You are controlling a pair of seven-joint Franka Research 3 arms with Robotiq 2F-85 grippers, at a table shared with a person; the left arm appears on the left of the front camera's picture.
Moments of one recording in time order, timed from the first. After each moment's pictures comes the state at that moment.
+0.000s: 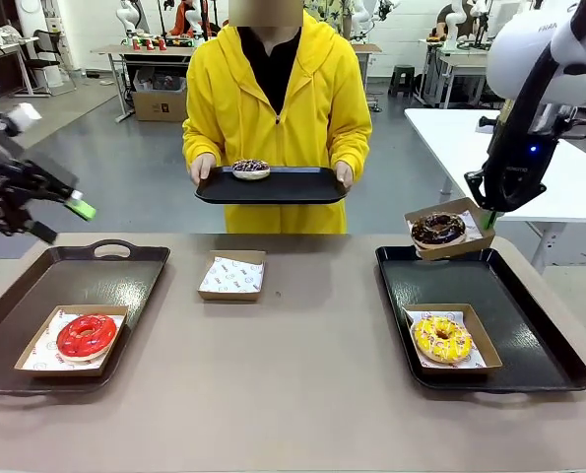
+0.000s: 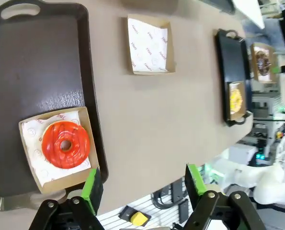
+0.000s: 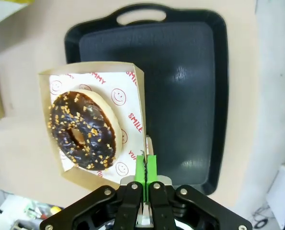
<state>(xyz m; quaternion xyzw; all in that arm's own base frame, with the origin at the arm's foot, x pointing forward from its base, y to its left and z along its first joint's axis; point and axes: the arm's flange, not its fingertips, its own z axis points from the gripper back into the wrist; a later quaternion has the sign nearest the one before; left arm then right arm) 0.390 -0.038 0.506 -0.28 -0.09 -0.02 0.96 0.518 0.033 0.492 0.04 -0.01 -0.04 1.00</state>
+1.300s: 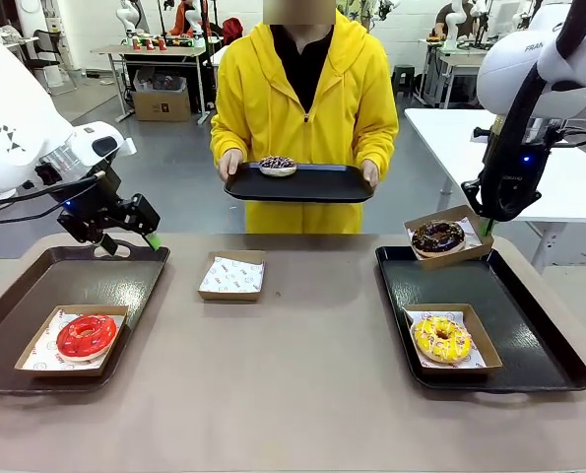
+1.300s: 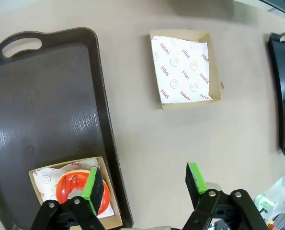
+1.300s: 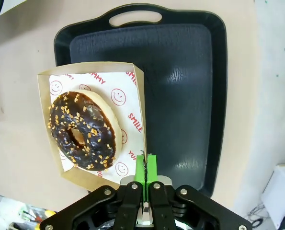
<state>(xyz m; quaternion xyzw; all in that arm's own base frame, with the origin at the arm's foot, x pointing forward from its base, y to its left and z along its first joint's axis) 0.433 -0.125 0.454 -0.13 -0.14 -0.05 0.98 0.526 0.033 0.477 0.02 0.00 -0.03 1.00</state>
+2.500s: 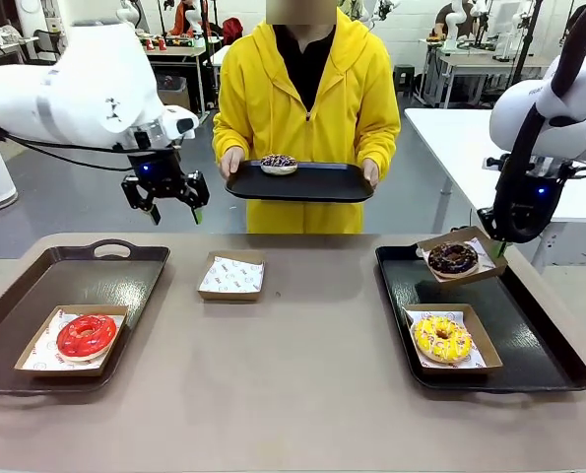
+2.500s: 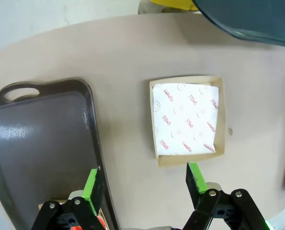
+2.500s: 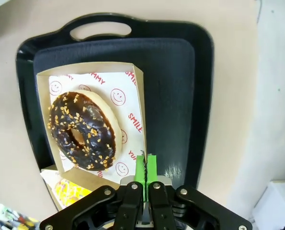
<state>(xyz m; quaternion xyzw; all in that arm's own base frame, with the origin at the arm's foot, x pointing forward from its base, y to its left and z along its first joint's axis) 0.548 -0.202 0.456 -0.04 -0.10 -0.03 0.99 0.554 -0.024 0.409 0.04 0.00 0.00 1.00</state>
